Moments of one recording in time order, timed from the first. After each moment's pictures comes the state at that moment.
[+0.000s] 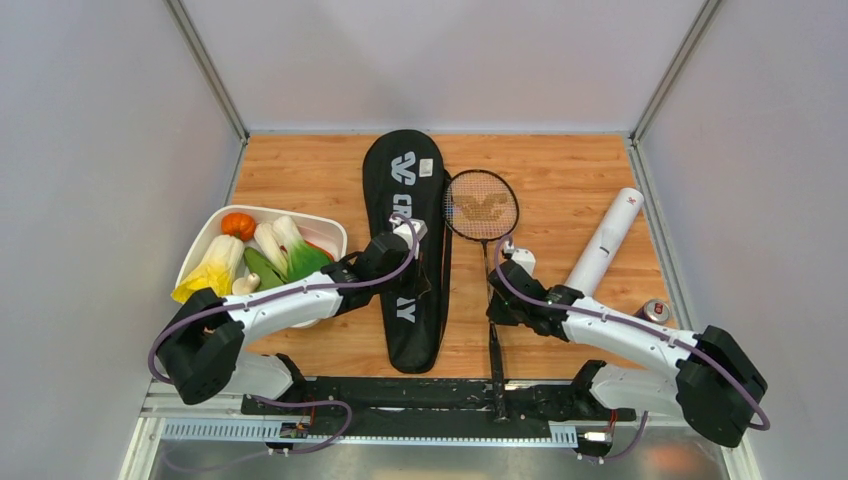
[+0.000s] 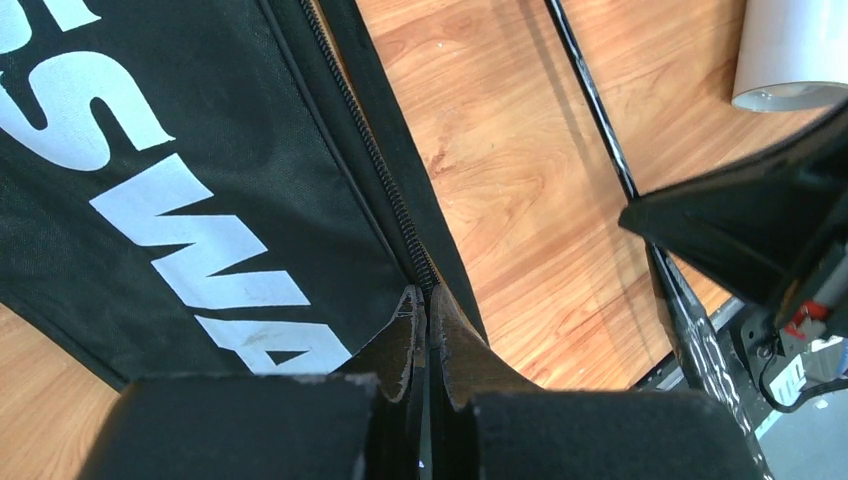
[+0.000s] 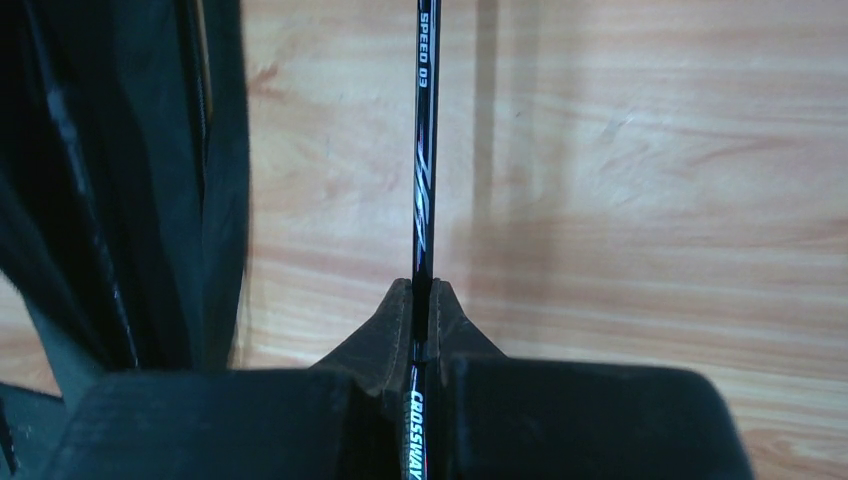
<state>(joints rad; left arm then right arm) -0.84 1.34 0.72 -0.06 0.05 -0.53 0.81 1.14 0.57 -0.39 0.22 0.82</state>
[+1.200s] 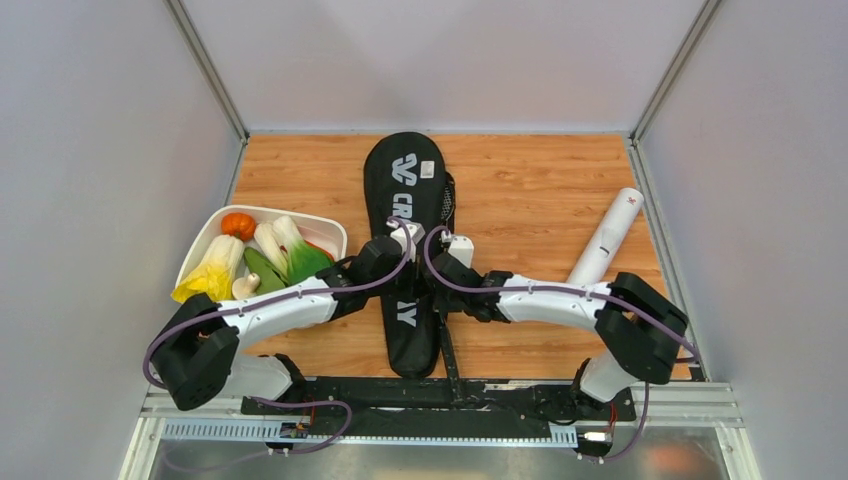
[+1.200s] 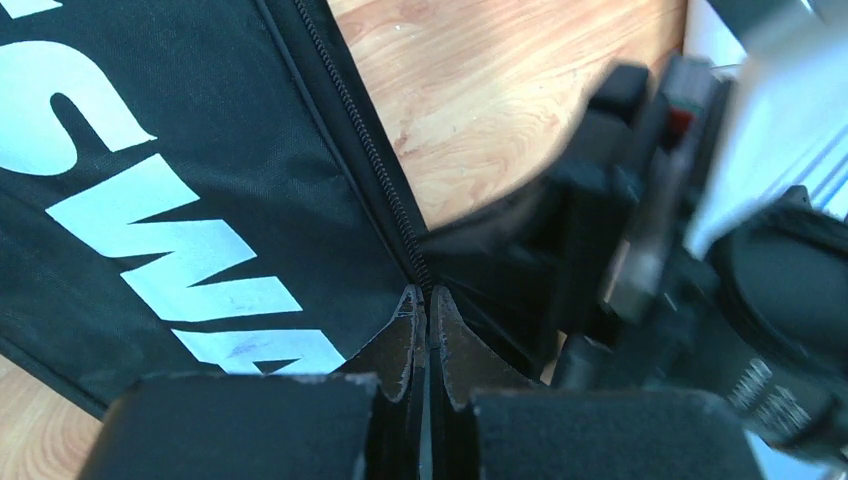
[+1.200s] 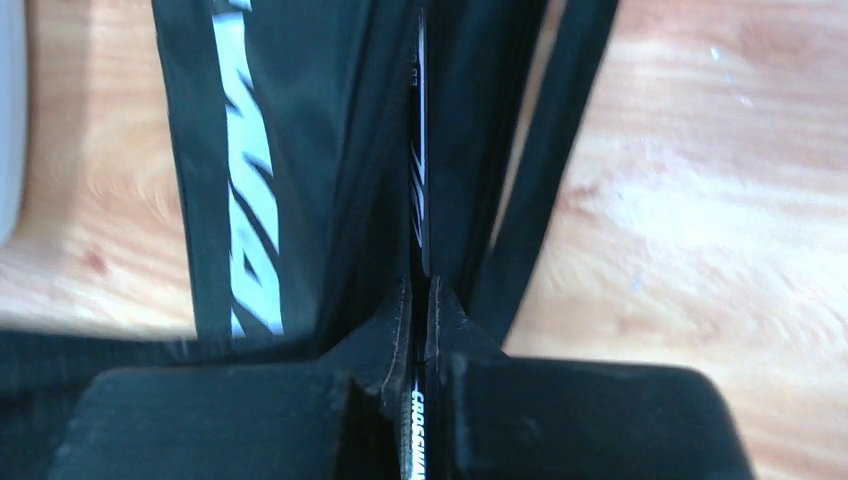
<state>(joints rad) -0.83 1.31 0.68 -0.01 0.12 -0.55 1.03 1.54 0.86 -0.23 0.30 0.87</state>
